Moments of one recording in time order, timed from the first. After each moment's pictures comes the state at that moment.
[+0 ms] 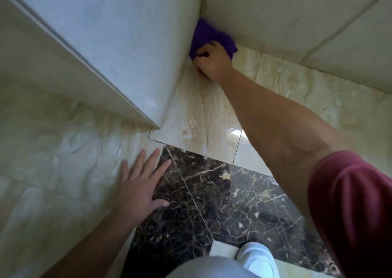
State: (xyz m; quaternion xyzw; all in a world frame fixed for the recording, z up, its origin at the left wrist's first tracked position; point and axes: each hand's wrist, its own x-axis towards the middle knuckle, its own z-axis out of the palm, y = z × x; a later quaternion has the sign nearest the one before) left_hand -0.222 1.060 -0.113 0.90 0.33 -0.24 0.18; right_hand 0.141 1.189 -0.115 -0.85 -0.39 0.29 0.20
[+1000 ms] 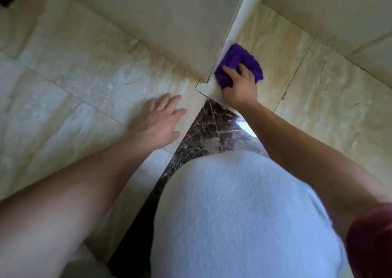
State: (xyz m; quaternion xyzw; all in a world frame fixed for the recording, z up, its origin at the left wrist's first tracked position) left_hand -0.266 1.090 -0.091 0.89 0.37 -0.19 0.20; right_hand -0.009 1.073 -0.109 -0.84 -0.48 0.25 0.07
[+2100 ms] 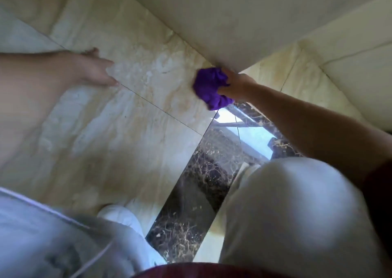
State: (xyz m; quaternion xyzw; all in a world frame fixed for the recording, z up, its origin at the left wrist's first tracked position) left_hand -0.496 1.280 -0.066 0.71 0.53 -0.32 0.34; right_hand -0.148 1.115 0.002 -0.80 -0.47 0.33 -0.16
